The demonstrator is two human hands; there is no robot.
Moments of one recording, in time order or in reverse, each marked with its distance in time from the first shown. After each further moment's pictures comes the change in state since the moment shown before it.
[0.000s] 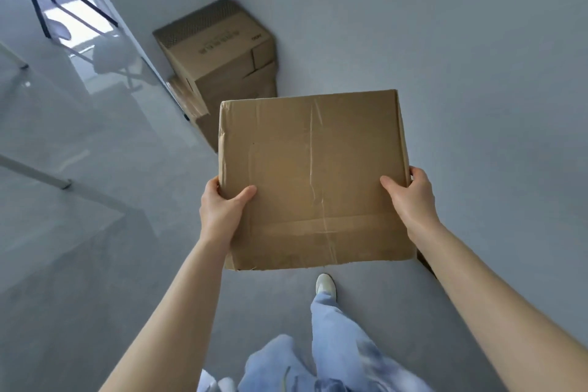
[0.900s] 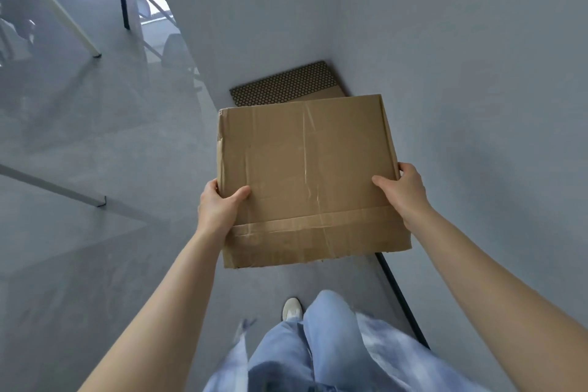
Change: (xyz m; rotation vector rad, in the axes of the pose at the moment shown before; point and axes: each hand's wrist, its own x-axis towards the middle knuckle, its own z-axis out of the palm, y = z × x) left_hand 0.460 0.174 -0.075 -0.092 0.175 -0.184; right_hand 0.329 -0.362 0.330 -0.205 -0.349 -0.117
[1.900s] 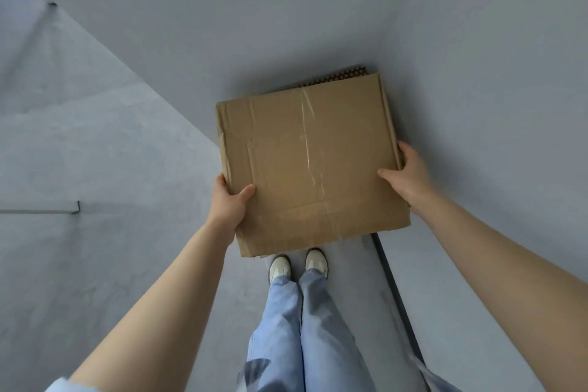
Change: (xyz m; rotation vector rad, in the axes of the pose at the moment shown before) left_hand 0.332 0.061 0.124 -0.115 -0.069 -0.274; right_hand 0.369 -0.088 0.137 -0.157 -0.171 0.048
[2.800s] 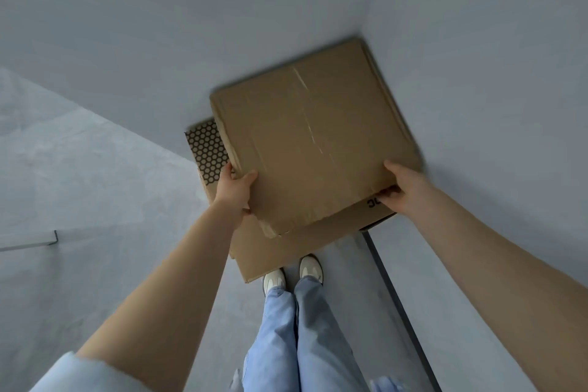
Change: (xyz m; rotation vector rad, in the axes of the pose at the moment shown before) left_hand 0.042 0.050 0.066 -0.127 -0.094 -0.148; right_hand 0.039 0.007 -0.017 0.914 0.108 0.652
